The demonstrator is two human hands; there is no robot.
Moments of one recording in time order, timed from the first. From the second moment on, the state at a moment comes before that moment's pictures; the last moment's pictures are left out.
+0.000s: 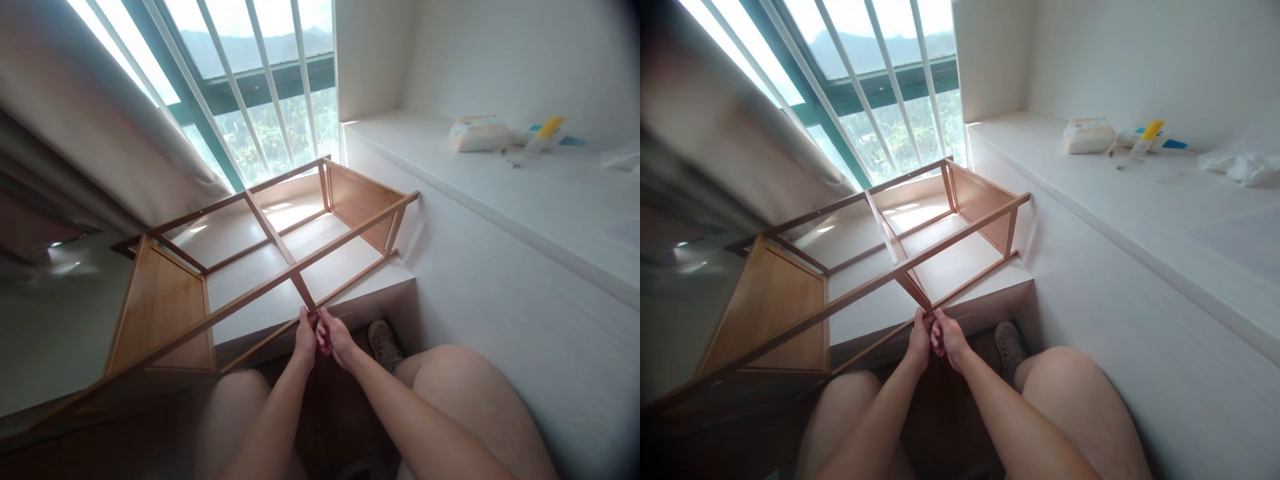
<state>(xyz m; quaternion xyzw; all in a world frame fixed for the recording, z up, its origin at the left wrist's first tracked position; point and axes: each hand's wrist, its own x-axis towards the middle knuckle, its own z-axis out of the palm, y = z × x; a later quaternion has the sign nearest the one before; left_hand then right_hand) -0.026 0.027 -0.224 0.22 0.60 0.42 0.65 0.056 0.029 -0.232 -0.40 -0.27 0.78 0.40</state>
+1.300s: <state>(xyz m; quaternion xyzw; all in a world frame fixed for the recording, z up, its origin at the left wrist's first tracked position) -0.024 0.018 -0.224 0.33 0.54 0.42 0.65 0.074 0.016 -0.242 -0.56 -0.52 0.49 0.42</state>
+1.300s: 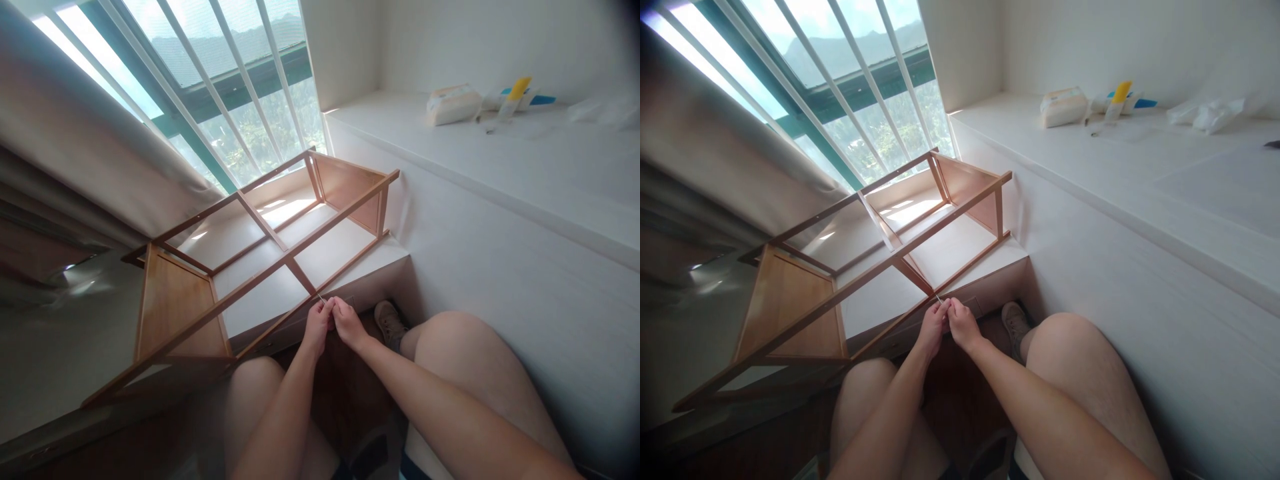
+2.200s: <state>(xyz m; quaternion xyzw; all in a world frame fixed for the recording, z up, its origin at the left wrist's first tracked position) -0.033 0.025 -0.223 0.36 0.58 0.38 0.63 0.065 0.020 -0.240 -0.50 -0.42 0.60 0.47</state>
